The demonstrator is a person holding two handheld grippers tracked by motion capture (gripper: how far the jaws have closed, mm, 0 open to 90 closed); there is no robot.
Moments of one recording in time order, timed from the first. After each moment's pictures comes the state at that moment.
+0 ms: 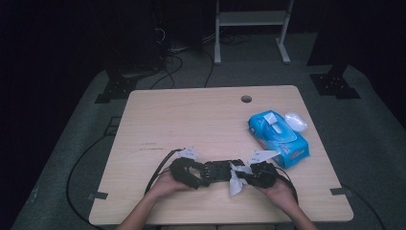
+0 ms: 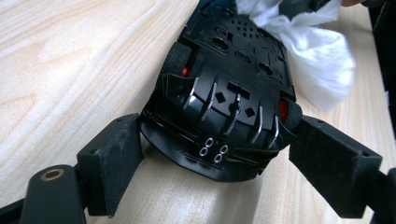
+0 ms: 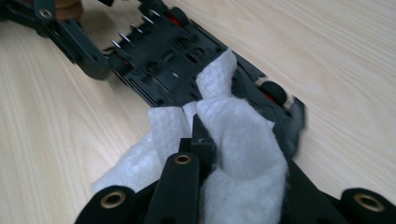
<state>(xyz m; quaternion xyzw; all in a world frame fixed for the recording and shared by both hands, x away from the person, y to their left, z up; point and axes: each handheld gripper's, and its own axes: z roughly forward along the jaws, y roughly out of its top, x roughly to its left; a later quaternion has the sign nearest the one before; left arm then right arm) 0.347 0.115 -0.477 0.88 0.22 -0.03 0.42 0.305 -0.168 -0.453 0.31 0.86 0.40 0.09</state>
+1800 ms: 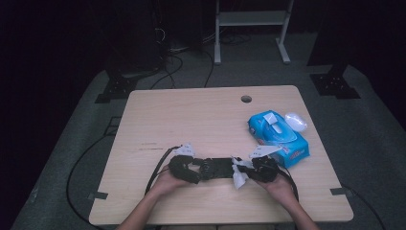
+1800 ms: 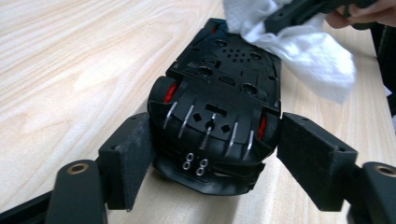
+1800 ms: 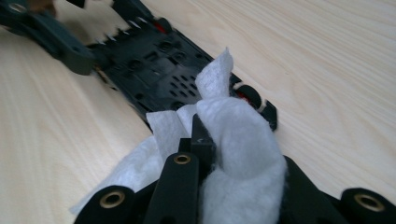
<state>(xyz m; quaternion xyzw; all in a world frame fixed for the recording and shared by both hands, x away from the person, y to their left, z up) 0.351 0.120 -0.471 0.86 0.24 -0.01 0.45 0.317 -0.176 -0.451 0.34 0.84 0.40 0.10</state>
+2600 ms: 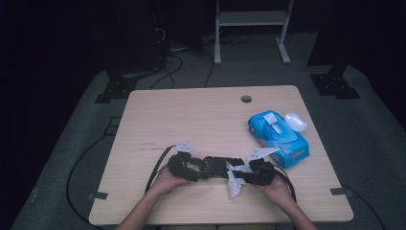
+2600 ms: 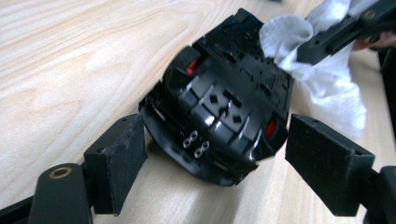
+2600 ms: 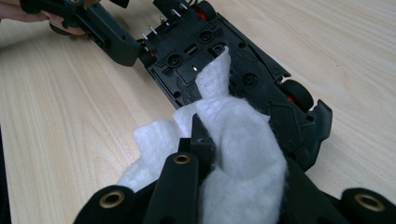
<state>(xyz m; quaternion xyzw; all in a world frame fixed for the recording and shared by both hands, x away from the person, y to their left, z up) 0.361 0.126 -0.475 0.84 0.29 -0.05 0.46 0.314 -0.169 -0.457 0.33 0.85 0.41 0.05</state>
